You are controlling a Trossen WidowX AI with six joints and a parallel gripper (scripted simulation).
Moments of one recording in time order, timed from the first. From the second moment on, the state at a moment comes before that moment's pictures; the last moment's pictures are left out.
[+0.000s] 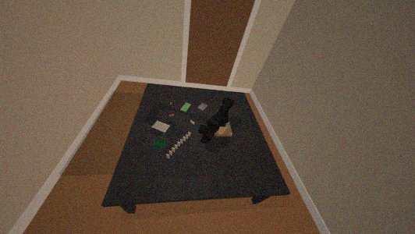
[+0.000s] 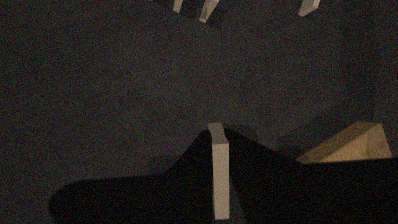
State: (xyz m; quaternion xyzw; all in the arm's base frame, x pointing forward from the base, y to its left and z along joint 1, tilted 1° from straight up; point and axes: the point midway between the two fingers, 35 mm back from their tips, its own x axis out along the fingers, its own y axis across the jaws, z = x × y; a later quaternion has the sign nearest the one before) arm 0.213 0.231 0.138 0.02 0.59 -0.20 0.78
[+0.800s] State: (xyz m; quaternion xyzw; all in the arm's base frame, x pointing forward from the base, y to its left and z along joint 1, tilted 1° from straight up) arm 0.203 0.229 0.126 -0.02 0.23 -0.23 0.94
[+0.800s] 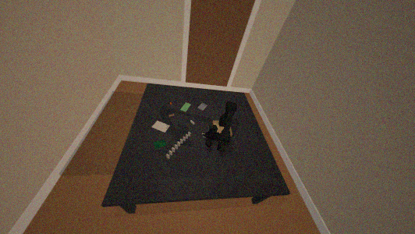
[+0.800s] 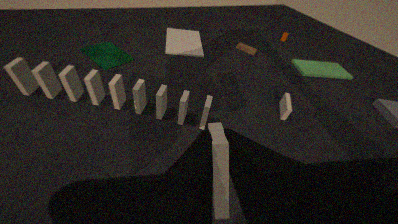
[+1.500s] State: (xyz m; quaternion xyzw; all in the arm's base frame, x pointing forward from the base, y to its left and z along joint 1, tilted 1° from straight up) arm 0.184 0.256 0.137 0.02 0.04 -0.10 0.99
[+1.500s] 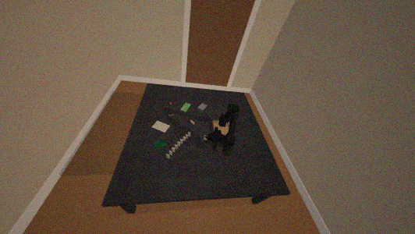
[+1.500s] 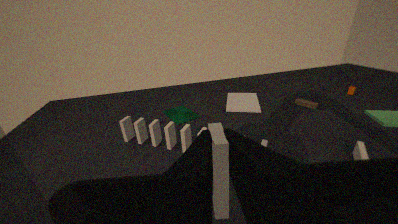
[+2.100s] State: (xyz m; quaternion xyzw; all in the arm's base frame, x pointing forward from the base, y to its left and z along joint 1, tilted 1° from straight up) arm 0.185 0.260 0.121 0.03 0.04 -0.09 0.99
